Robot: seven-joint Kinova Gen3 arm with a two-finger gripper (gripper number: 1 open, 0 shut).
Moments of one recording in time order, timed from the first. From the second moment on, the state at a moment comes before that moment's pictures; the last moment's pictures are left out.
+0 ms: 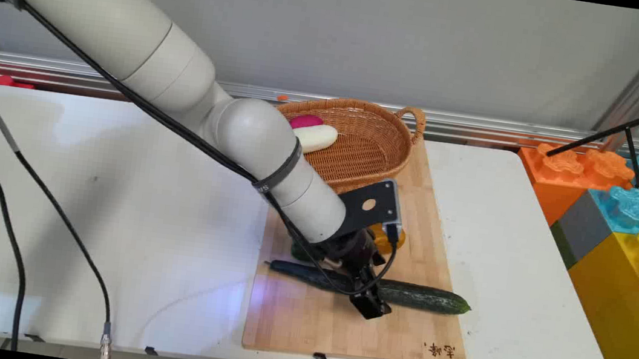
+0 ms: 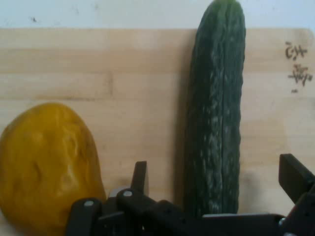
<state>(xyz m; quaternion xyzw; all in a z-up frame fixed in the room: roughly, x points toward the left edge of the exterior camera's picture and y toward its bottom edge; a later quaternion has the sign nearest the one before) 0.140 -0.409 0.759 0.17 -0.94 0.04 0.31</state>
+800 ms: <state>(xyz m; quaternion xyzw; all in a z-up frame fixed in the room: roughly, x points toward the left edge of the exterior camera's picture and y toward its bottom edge) 0.144 -0.434 0.791 0.16 -0.93 0.06 0.33</state>
